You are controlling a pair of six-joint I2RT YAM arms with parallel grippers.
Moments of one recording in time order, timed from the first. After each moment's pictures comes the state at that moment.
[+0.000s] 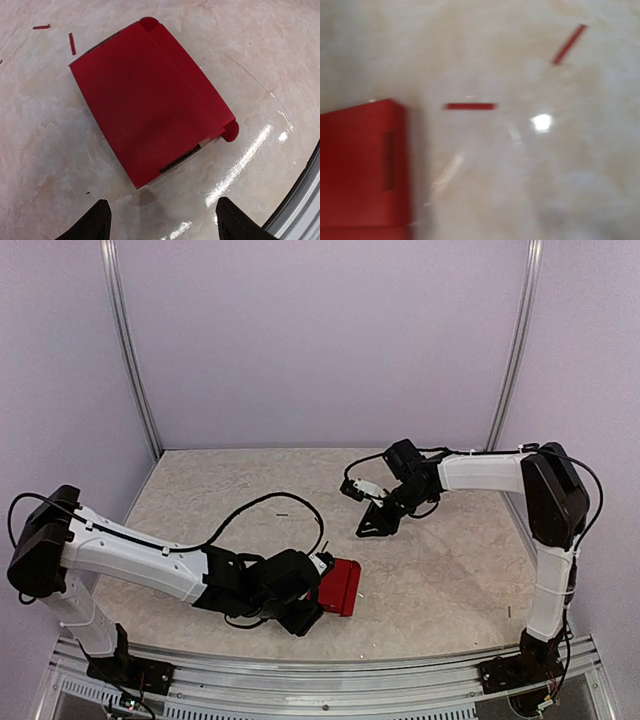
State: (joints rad) left arm -1.26 1.64 0.96 -0.30 -0.32 -0.38; right arm 0.57 1.96 1.39 -0.51 -0.53 -0.49
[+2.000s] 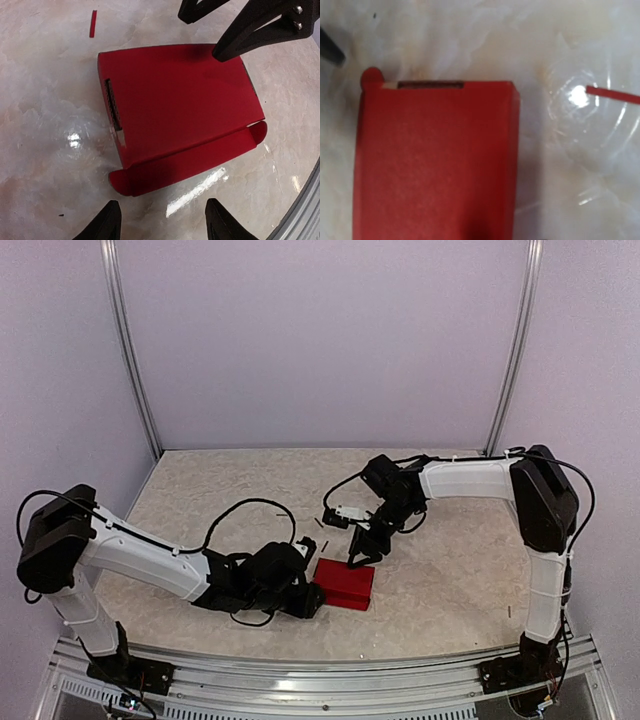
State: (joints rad) left arm -1.18 1.69 0.81 0.05 -0.22 -0.67; right arm 0.68 2.02 1.46 -0.70 -0.53 -0.59
